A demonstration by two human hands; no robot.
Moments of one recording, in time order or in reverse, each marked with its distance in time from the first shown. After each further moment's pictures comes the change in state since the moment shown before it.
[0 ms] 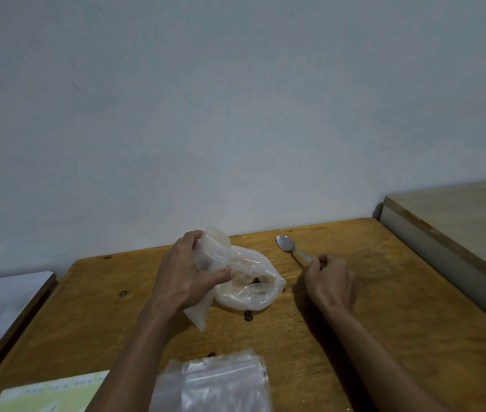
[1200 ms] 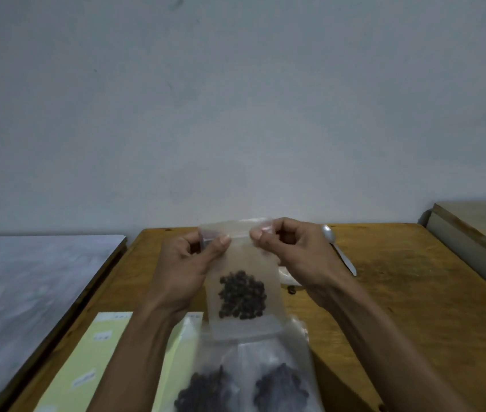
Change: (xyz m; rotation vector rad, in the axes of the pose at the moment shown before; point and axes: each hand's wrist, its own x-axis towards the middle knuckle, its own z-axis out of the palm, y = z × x) left_hand -0.103 0.016 -0.091 -0.818 0.086 -0.114; right_hand -0.136 -0.124 -0.058 0.659 -0.800 -0.356
